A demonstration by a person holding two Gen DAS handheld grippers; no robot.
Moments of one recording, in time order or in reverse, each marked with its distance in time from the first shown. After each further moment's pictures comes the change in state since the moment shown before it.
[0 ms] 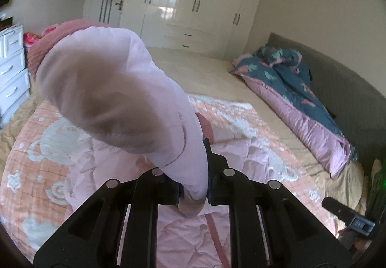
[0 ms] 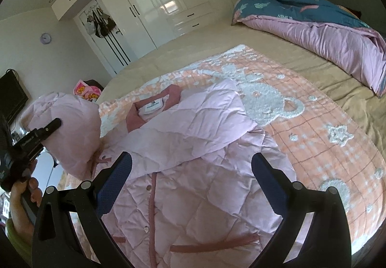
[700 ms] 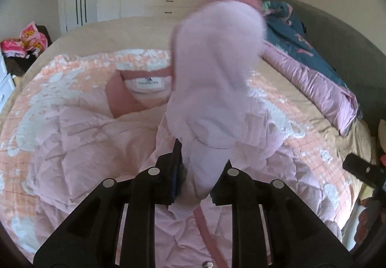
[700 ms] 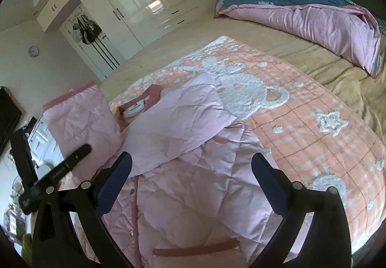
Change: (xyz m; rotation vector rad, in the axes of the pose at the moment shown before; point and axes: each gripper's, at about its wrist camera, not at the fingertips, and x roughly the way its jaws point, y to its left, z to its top) left arm 0.077 -0.049 -0.055 0.130 0.219 -0.020; right arm 0.011 -0.050 0.001 0.103 0.021 -0.029
